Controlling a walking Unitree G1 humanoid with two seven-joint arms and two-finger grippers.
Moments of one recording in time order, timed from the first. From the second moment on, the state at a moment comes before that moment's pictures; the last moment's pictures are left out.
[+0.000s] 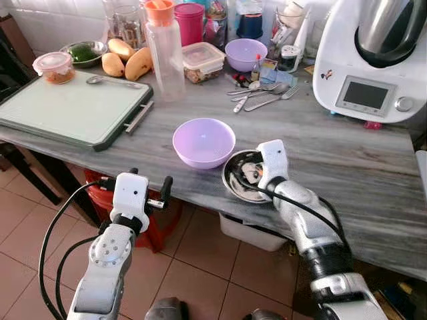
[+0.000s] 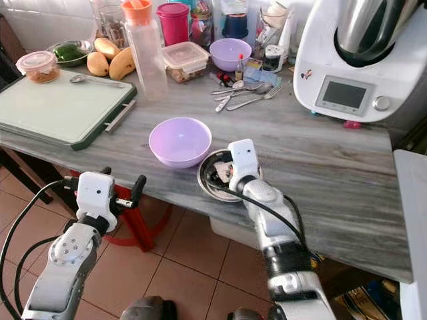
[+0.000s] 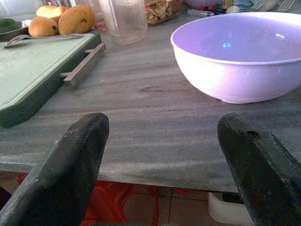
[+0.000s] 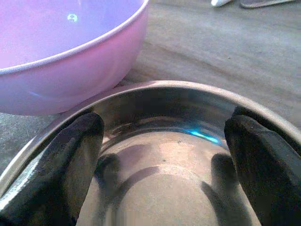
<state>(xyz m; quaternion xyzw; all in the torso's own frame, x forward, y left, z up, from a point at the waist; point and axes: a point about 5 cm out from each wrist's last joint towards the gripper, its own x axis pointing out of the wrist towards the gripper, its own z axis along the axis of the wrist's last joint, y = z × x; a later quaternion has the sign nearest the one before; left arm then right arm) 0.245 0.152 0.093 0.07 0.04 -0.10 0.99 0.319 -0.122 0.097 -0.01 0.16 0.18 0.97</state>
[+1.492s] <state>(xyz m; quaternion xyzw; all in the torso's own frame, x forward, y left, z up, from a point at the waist) 0.261 0.152 0.102 0.03 0.02 -0.04 1.00 0.253 -0.157 0.145 -0.06 -0.03 0.07 1.00</state>
